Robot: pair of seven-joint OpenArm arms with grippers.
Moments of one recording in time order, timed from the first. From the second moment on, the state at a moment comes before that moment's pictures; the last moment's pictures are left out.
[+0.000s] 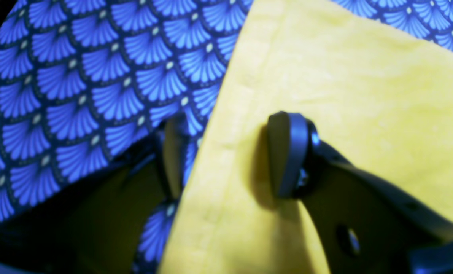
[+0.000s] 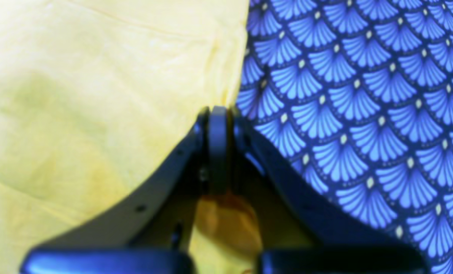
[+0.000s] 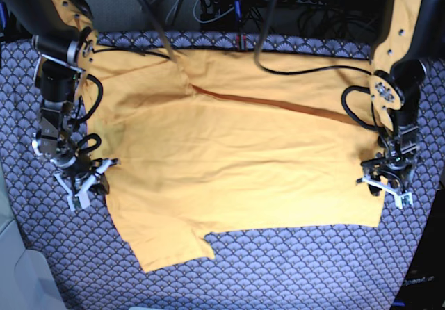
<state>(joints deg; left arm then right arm) -38.5 -18.1 -39.8 12.8 22.9 -13.9 -3.5 26.2 12.9 22.8 39.1 -16.5 39.5 -4.2</state>
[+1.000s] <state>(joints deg) -37.0 -16.5 -39.6 17.7 22.1 -16.1 2.0 22.7 12.8 22.7 47.8 -16.5 39.5 -4.1</state>
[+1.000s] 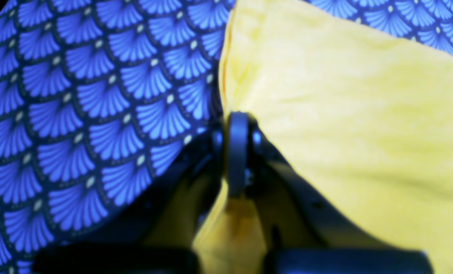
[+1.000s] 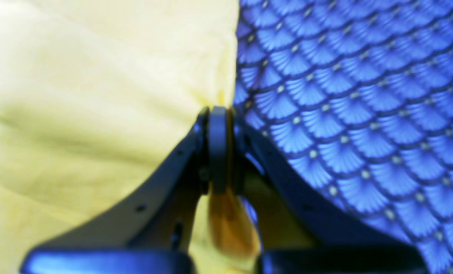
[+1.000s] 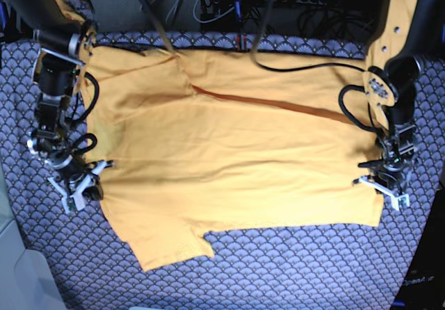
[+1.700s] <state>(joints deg) -20.6 -6.4 -39.6 64.1 23.3 -32.1 29.3 6.2 10.6 22.8 75.2 -11.1 39.9 -13.5</state>
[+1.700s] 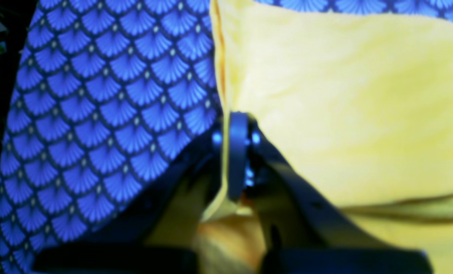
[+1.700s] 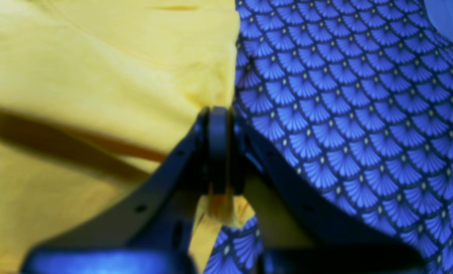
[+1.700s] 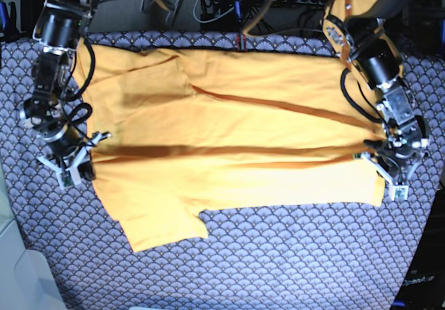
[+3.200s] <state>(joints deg) 0.9 -1.7 -39.8 94.1 23.0 -40.6 37.9 -9.1 -0.6 42.6 93.8 -15.5 40.2 -13.5</state>
